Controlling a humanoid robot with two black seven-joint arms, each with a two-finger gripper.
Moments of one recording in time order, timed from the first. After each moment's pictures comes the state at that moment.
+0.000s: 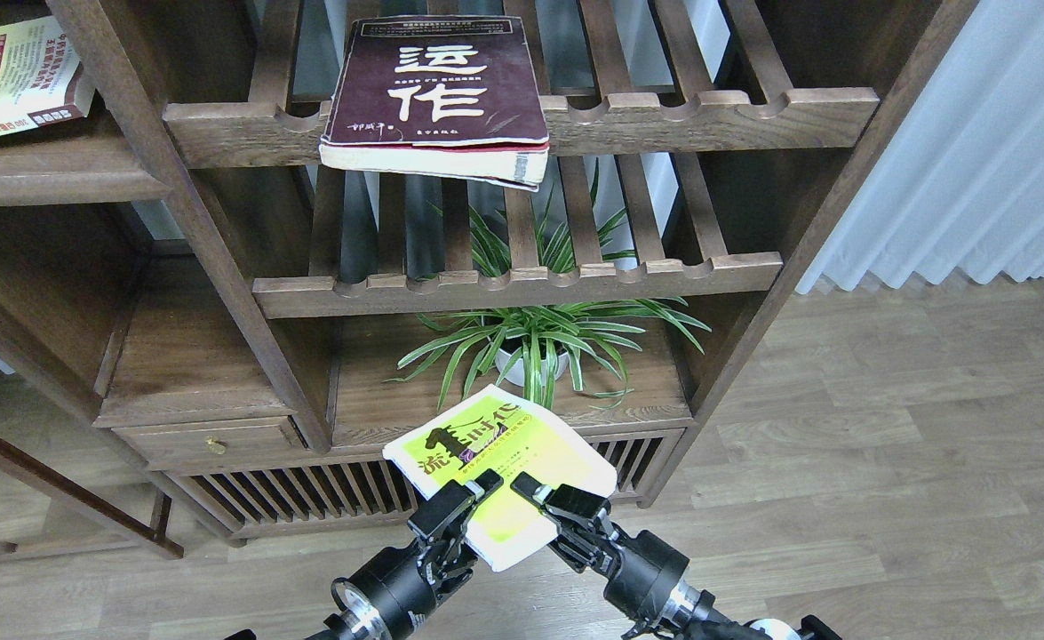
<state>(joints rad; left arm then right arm) -0.10 0.01 -0.56 -1.02 -0.53 -0.49 0.07 -0.11 0.01 1.04 1.06 0.23 0.58 -0.49</state>
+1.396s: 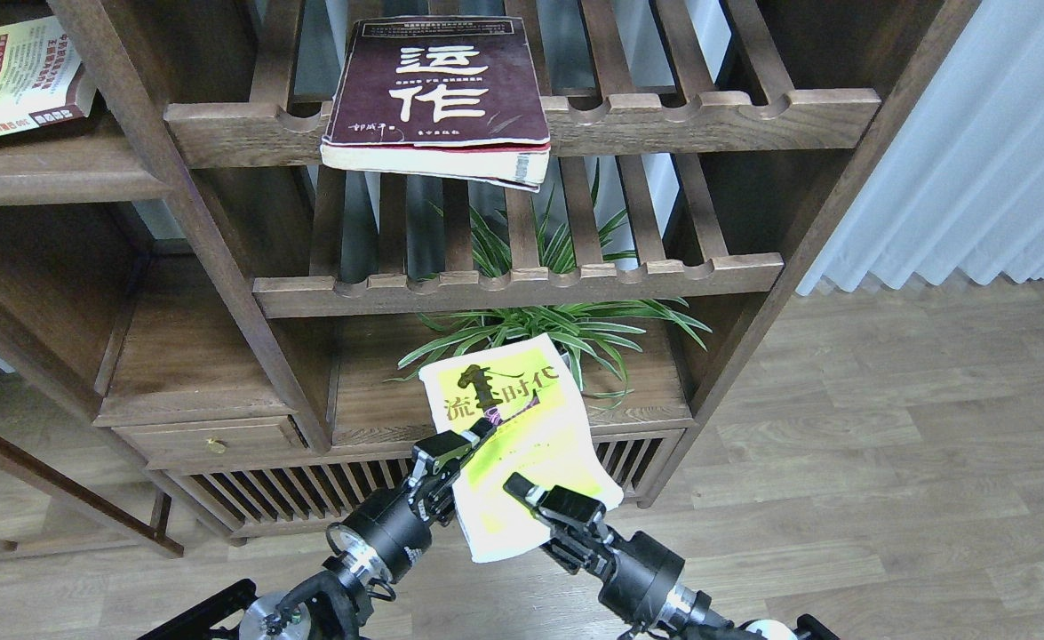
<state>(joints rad) -0.15 0.14 -0.59 -1.12 -0.52 -0.49 0.09 -0.05 0.02 0.96 1.02 0.19 0.58 -0.49</state>
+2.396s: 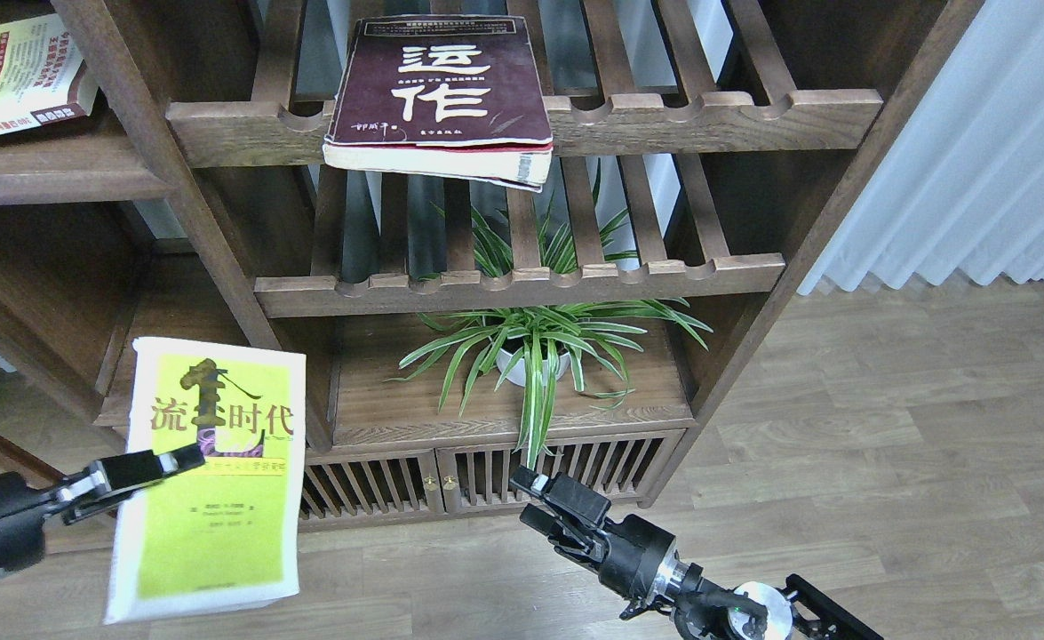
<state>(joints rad) -0.15 1.26 -0.63 -1.59 -0.51 -0.49 0.28 0.06 0.01 0.97 0.84 0.20 0.58 -0.49</state>
